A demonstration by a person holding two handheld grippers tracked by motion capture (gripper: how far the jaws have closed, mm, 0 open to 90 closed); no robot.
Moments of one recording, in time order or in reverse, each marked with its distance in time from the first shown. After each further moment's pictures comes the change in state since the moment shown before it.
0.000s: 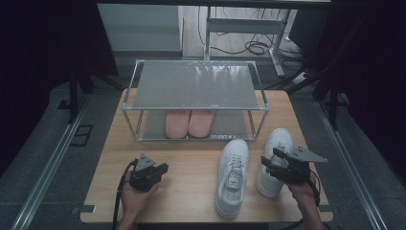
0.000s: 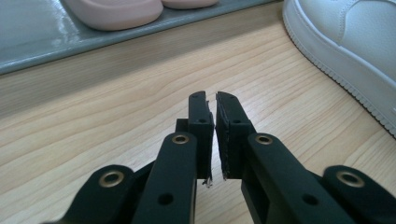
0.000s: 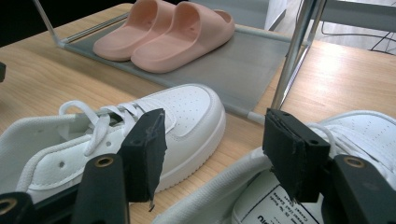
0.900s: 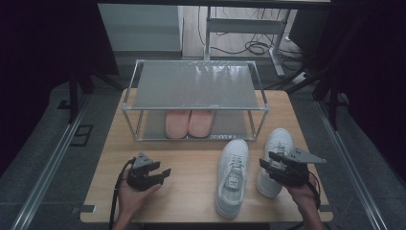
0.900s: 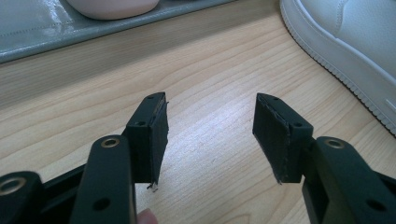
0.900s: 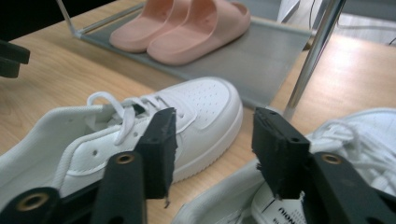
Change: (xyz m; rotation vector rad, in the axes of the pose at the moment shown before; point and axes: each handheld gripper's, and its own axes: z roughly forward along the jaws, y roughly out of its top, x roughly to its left) left arm 0.006 0.003 -0.001 0.041 -0.038 -0.006; right arm 0.011 0.004 -0.005 0.047 0.042 -0.009
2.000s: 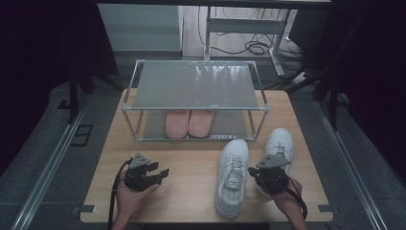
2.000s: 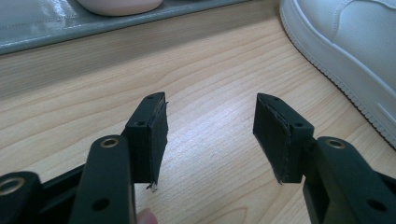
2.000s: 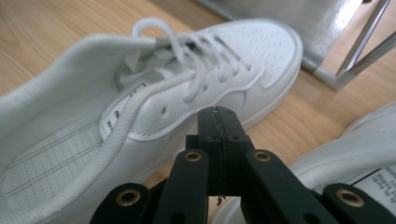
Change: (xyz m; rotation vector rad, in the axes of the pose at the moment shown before) left arm 0.003 -0.002 -0.005 -0.009 -0.015 -0.041; right arm 0.052 0.001 0.029 0.283 -0.020 -0.164
